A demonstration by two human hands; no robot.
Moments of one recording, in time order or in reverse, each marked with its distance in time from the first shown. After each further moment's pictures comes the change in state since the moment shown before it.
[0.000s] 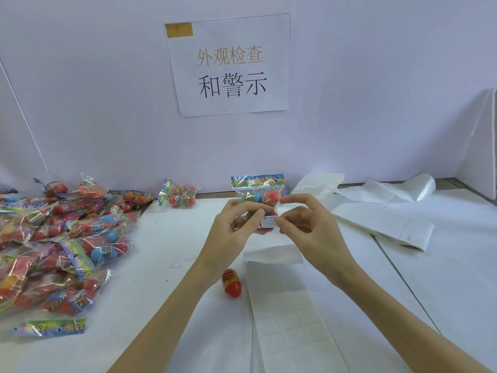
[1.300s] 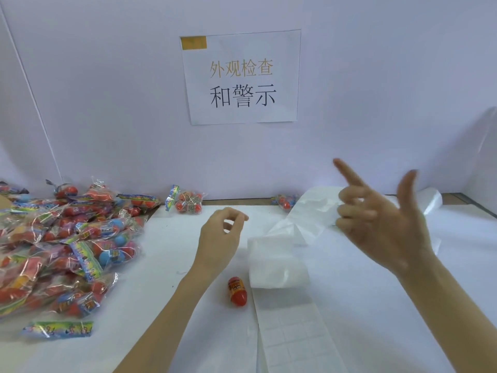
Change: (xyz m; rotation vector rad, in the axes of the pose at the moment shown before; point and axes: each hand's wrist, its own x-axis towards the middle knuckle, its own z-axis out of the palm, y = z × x) left_hand 0.014 -0.022 -0.023 0.313 0.252 -0.082; right_hand 0.026 -0.023 -0.084 1.194 -0.593 0.210
